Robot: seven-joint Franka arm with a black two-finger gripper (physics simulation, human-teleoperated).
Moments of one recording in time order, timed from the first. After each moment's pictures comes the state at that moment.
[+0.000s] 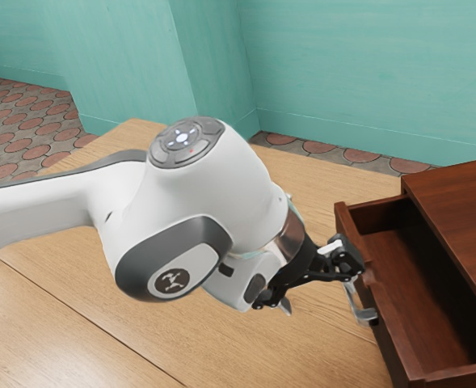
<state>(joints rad) -0.66 -0.18 0.25 -2.06 0.16 2.27 1.96</state>
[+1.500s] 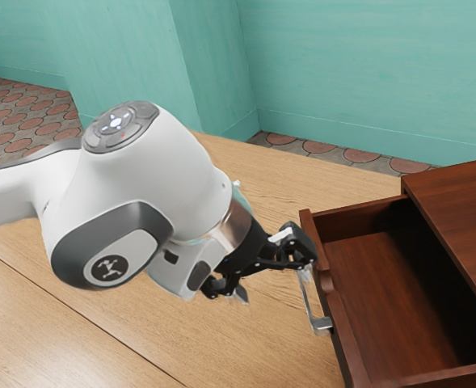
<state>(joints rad) -0.67 -0.32 0.29 -2.14 0.21 2.21 1.97</state>
